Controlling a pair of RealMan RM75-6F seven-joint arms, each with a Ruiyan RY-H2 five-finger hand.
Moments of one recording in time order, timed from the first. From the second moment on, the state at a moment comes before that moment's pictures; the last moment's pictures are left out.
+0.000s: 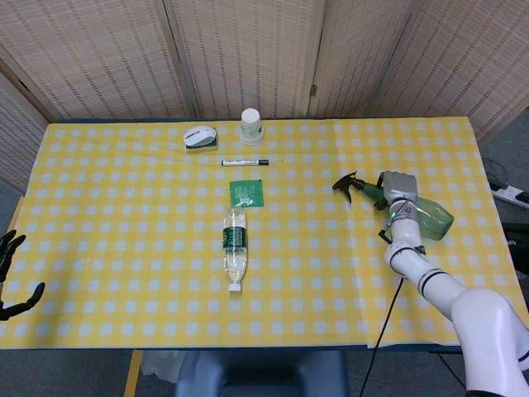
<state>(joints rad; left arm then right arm) -0.10 -1.03 -0.06 -1.54 1.49 1.48 -0.31 1.00 -1.60 0.16 -0.78 -0.15 0.56 -0.63</state>
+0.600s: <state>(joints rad) -0.10 -1.03 -0.06 -1.54 1.49 1.47 -0.30 0.83 -1.55 0.33 -1.01 -0.94 0.86 0.21</state>
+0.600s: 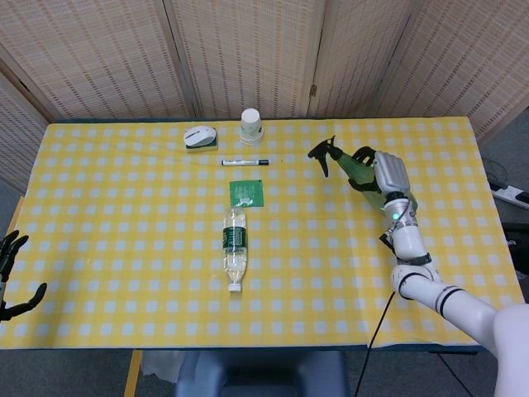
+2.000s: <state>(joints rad) -0.11 -1.03 -0.06 -1.55 1.49 1.46 -0.26 0.64 -1.96 0.25 -0.43 -1.40 1.25 1.42</state>
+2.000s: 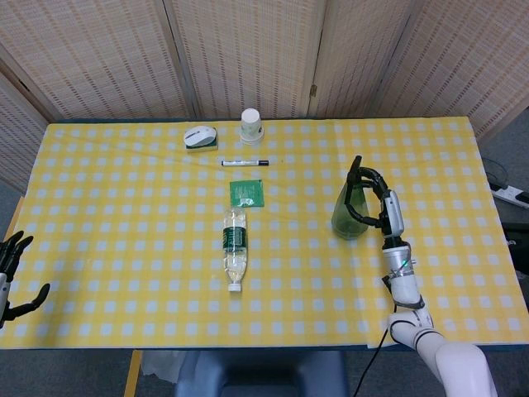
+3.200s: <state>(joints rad) -0.10 -1.05 -0.06 -1.56 1.51 1.51 -0.17 0.37 -1.58 0.10 -0.84 -1.52 1.48 0.93</state>
